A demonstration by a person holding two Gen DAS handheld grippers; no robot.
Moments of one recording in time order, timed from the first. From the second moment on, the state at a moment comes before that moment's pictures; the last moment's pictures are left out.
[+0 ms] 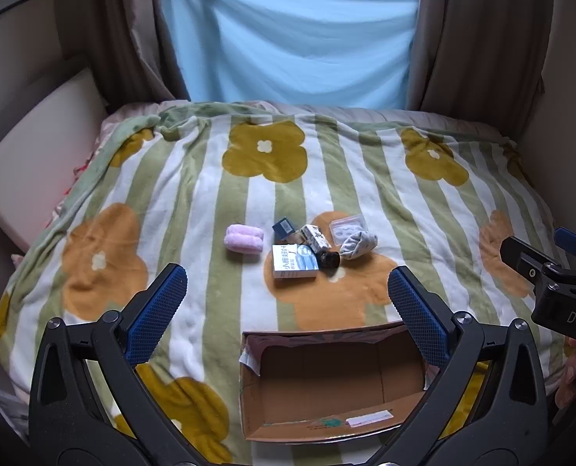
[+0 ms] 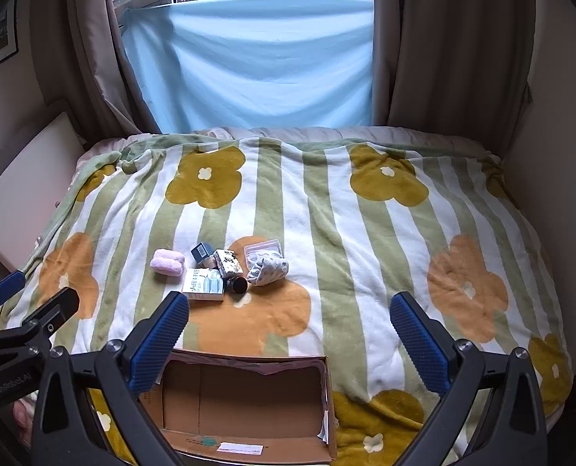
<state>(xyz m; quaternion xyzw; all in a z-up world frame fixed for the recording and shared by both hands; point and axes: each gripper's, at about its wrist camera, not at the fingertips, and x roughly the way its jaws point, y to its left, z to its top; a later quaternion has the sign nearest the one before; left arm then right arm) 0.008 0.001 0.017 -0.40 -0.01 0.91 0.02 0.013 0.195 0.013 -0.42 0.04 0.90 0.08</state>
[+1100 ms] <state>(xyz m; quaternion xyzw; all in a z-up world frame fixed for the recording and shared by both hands) -0.065 -0.038 -0.032 -0.46 -0.06 0.89 0.00 -0.054 0.208 -0.026 -0.47 0.06 0.88 0.05</state>
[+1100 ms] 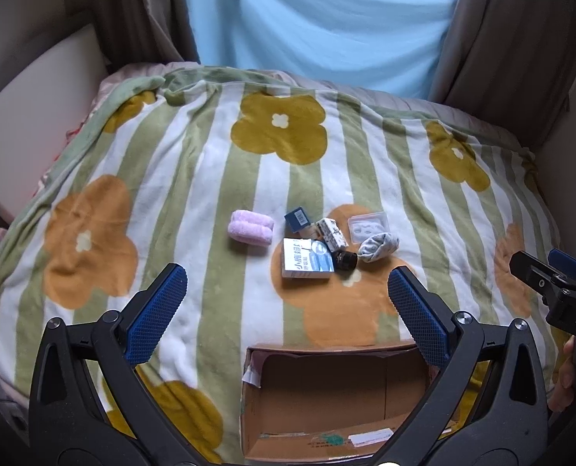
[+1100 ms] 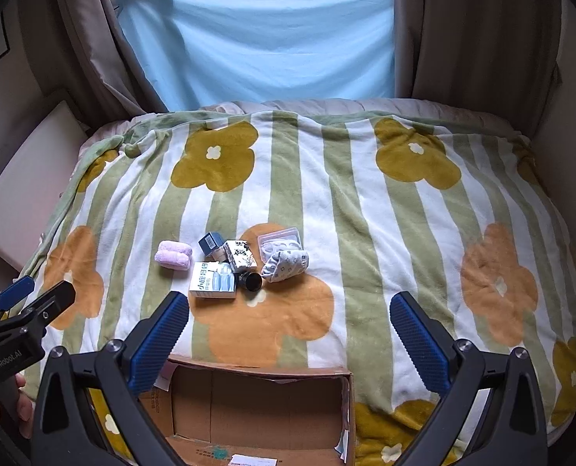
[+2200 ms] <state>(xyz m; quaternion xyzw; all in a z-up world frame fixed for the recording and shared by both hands) -0.251 -0.083 -0.252 -0.59 -0.08 0.81 -0.02 -0.219 0.257 -0.245 -0.62 0.17 0.77 0.02</state>
